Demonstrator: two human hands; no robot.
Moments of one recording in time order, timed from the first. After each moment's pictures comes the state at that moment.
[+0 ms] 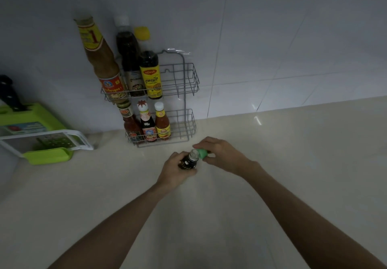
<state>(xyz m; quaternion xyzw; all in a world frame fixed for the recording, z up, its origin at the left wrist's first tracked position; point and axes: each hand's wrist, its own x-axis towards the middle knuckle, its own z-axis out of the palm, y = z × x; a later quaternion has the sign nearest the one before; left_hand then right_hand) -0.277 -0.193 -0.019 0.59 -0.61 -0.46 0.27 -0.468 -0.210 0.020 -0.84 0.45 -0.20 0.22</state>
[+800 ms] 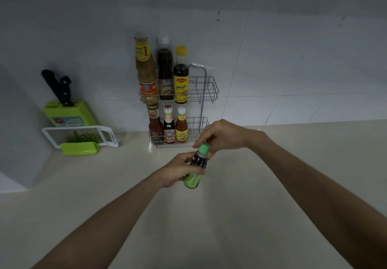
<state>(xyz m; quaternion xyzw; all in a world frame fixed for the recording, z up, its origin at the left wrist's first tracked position) -0.227 -0.159 0.050 0.48 -0.52 -0.67 0.22 -0.409 -0.205 0.145 -0.86 0.40 -0.05 0.32</state>
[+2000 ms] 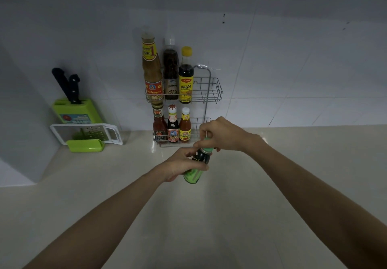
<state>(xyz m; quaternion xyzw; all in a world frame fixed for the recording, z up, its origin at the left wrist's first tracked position) -0.224 -0.155 0.070 0.49 -0.53 -0.65 0.24 -0.388 -0.188 0.157 -0.86 0.45 -0.09 0.24</state>
